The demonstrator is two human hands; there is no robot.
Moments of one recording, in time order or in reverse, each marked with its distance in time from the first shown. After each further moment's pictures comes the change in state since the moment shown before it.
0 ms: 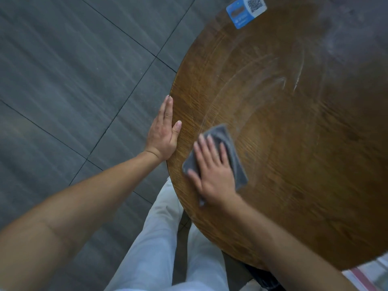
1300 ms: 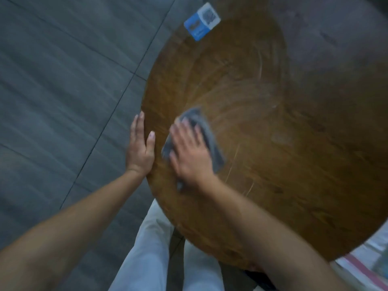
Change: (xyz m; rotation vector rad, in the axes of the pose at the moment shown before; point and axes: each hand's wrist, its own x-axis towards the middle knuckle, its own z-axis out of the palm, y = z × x) left_hand -0.009 0.015 0.005 -0.104 0.074 -0.182; right_hand 0.054 0.013 -0.026 -0.021 0.096 0.067
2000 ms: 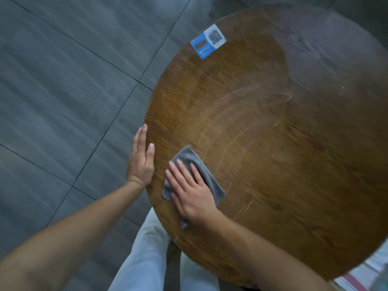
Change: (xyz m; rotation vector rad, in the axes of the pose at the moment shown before) left_hand 0.001 -0.003 0.001 -0.045 -0.002 -0.023; right_hand -0.063 -0.001 0.019 -0.017 -0.099 -0.269
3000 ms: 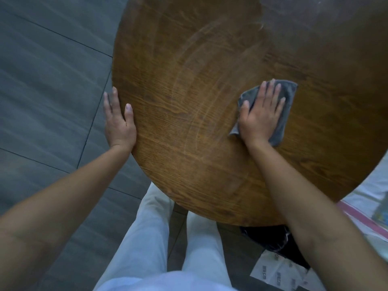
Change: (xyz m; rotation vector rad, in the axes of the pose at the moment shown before) left_hand -0.018 0.018 0.003 0.202 0.046 -0.109; right_hand -0.076 0.158 -0.023 0.054 0.317 1.009
